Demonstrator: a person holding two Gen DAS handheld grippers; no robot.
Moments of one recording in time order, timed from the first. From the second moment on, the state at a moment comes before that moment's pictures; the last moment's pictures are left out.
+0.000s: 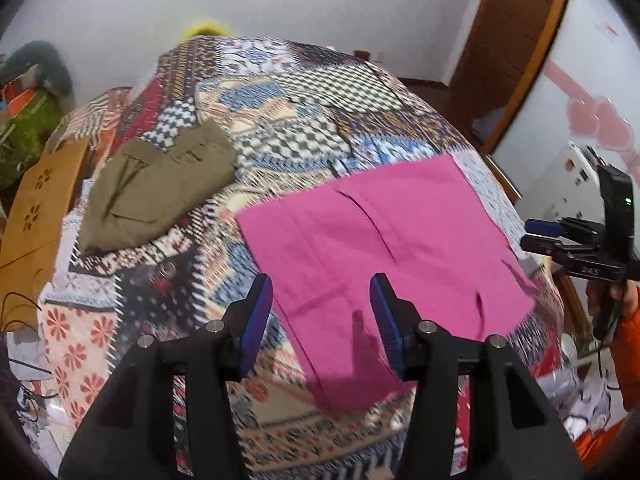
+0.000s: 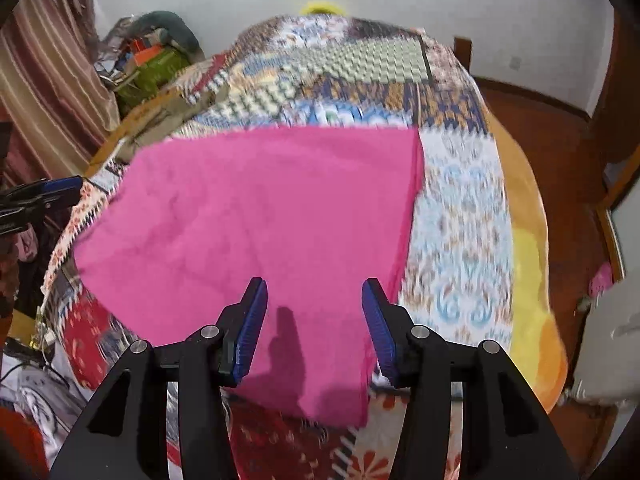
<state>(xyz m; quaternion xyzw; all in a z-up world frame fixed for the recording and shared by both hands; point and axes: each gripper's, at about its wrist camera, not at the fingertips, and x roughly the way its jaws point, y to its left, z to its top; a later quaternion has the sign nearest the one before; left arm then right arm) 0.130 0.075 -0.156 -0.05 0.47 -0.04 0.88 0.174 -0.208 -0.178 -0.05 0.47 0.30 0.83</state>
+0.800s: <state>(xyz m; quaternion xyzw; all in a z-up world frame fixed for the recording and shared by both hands) 0.213 0.120 -0.212 -0.10 0.52 -0.01 0.85 0.268 -0.195 -0.190 -0.03 0.46 0.27 0.84</state>
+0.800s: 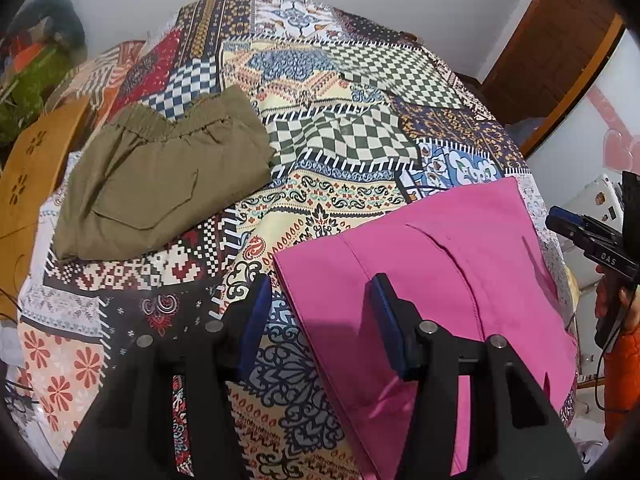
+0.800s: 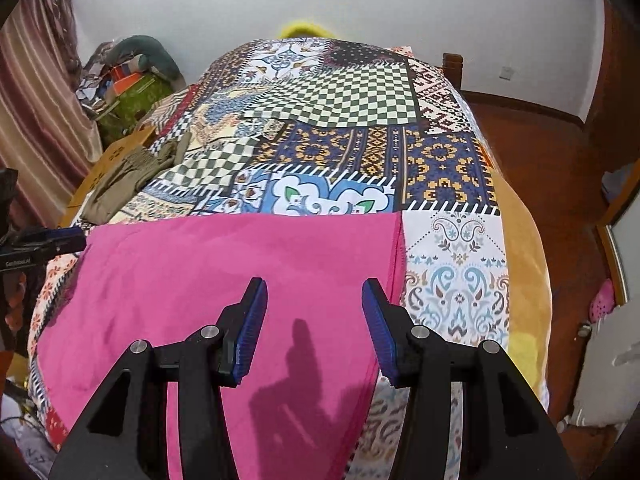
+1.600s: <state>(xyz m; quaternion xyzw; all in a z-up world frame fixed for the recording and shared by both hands) 0.230 0.123 -0.233 -0.15 0.51 -0.04 0.85 0.325 -0.195 -0.239 -0.01 0.49 0.25 0.83</state>
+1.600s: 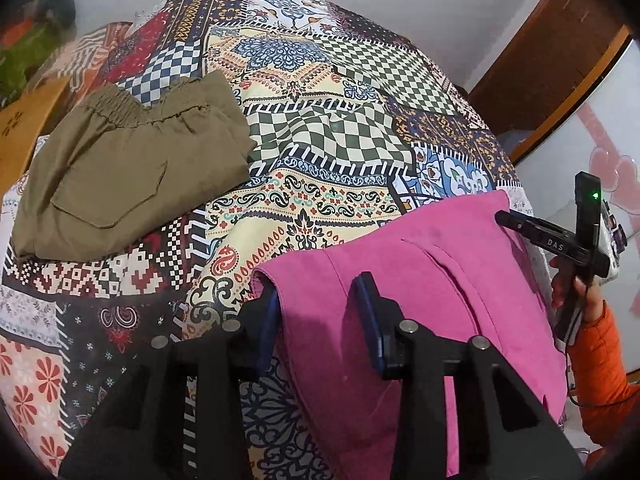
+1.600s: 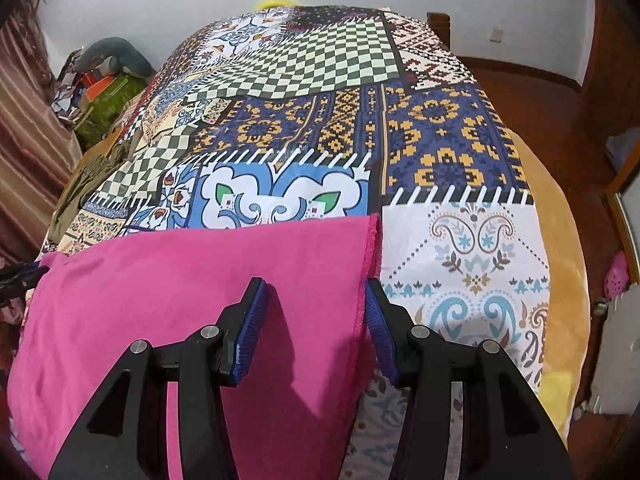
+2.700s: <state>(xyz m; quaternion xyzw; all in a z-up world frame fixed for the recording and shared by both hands) 0.214 0.125 -0.237 -0.08 0.50 -0.02 0.86 0.323 -0.172 -0.233 -0.12 0.42 0.23 0.87</state>
